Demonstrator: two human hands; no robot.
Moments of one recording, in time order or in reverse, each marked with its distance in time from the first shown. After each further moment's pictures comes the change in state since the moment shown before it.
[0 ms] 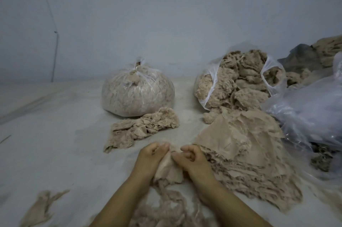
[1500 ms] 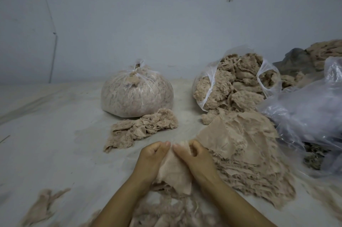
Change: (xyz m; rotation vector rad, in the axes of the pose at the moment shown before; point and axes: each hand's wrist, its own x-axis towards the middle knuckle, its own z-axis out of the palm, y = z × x) left_hand -0.015 0.012 0.002 0.039 -0.066 0.108; right_hand -0.008 -0.021 -0.004 -0.206 0.081 -0.254
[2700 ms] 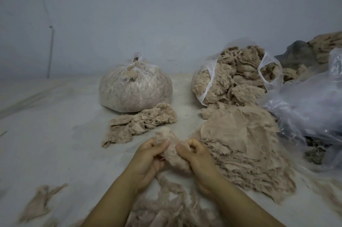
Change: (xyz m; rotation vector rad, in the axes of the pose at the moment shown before) left_hand 0.007 -0.005 -0.004 -0.562 -0.121 -0.297; right_hand -0.004 0.005 0.000 0.370 -0.088 0.185
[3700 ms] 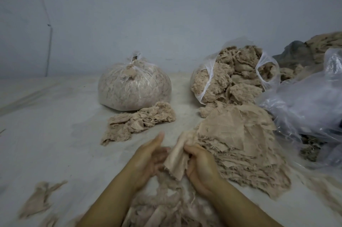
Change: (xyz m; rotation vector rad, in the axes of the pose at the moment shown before) left_hand -0.003 0.000 0.000 0.133 0.151 -0.122; right_hand -0.007 0.001 -0.002 0.411 0.008 0.197
